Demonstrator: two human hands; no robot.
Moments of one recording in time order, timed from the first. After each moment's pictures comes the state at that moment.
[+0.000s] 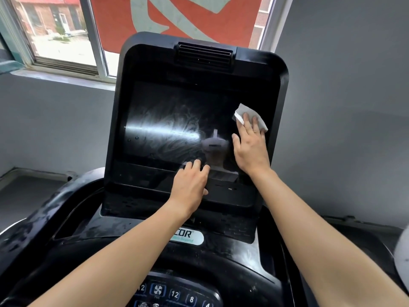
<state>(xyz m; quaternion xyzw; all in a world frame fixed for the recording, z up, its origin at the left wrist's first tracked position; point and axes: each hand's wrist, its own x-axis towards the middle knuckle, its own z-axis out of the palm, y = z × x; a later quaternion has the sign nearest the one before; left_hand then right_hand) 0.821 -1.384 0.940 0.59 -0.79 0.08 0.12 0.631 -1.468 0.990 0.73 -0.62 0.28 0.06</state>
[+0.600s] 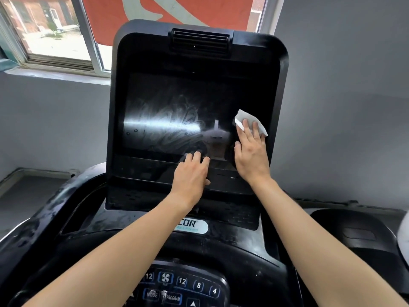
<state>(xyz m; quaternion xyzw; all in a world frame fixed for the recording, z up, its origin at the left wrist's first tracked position) 0.825 -1.381 0.932 0.59 -0.79 0.09 0.13 0.630 -1.436 0.943 0.72 -0.62 0.31 0.06</state>
